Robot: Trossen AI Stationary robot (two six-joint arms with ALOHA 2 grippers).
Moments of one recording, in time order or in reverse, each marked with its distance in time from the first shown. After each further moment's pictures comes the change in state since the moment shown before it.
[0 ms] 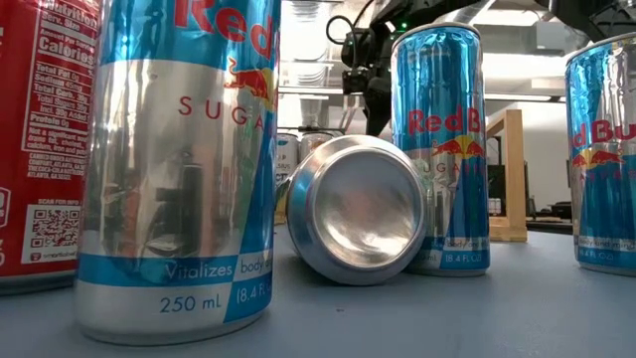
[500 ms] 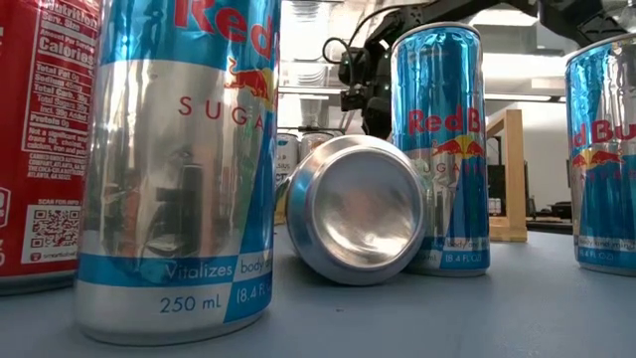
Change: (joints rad) left arm 0.000 0.000 0.000 0.000 -0.024 0.029; right arm -0.023 0.072 0.004 0.007 0.009 -0.041
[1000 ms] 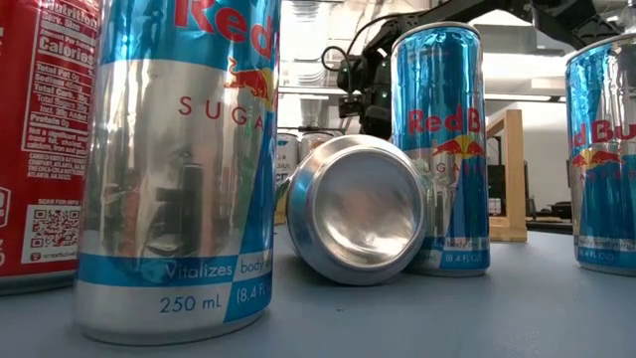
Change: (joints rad) left arm 0.007 0.000 0.000 0.001 -0.017 0.040; right arm -0.027 0.029 0.002 0.028 -0.005 -0.035
